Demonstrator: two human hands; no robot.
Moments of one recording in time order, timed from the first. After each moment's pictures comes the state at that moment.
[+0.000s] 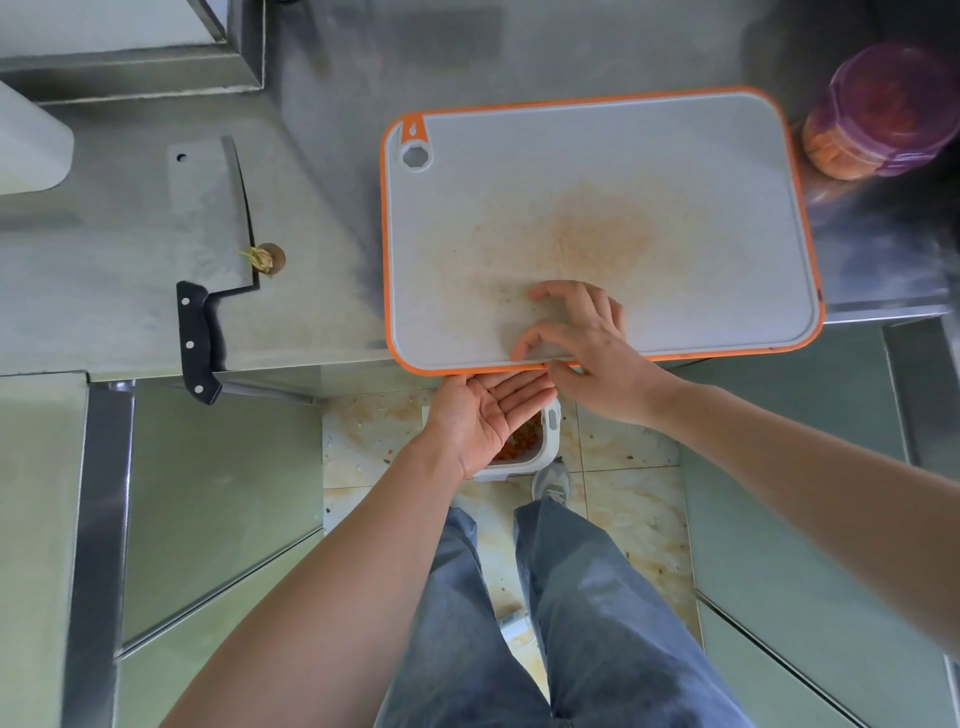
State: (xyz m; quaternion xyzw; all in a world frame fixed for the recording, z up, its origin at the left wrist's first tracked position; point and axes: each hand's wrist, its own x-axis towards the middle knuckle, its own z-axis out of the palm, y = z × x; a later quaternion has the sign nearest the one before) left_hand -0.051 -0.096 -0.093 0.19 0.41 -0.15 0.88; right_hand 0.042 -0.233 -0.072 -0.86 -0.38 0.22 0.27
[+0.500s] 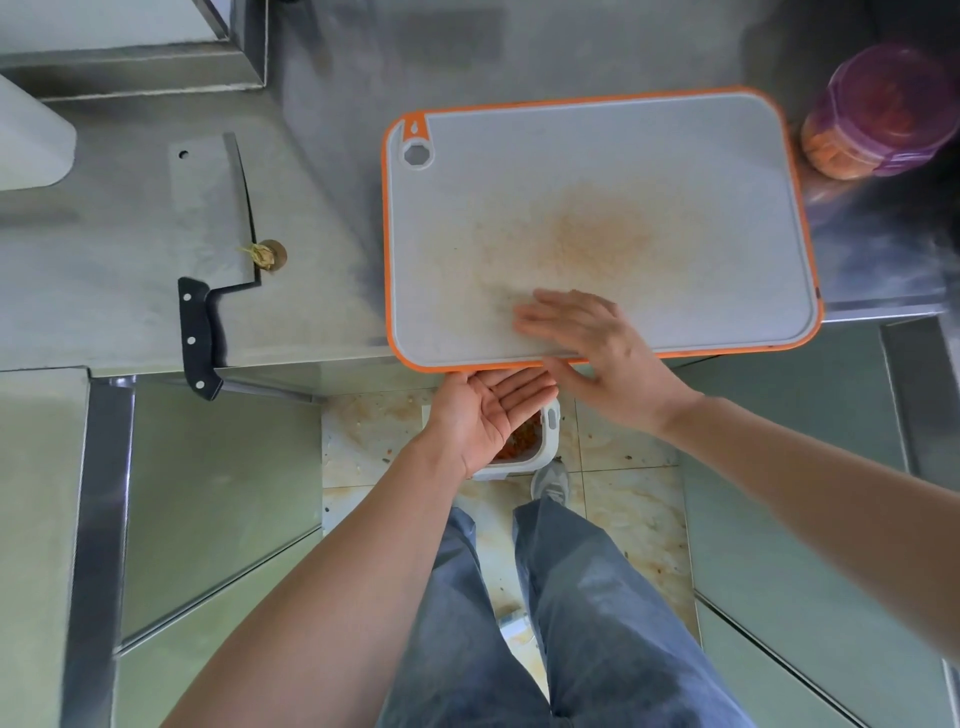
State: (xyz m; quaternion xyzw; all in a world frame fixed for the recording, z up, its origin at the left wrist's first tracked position) left_hand -0.052 -0.097 -0.092 0.19 0.42 -0.14 0.88; right_hand 0.039 -0.249 -0.075 -0.82 -0.48 0.12 0.31
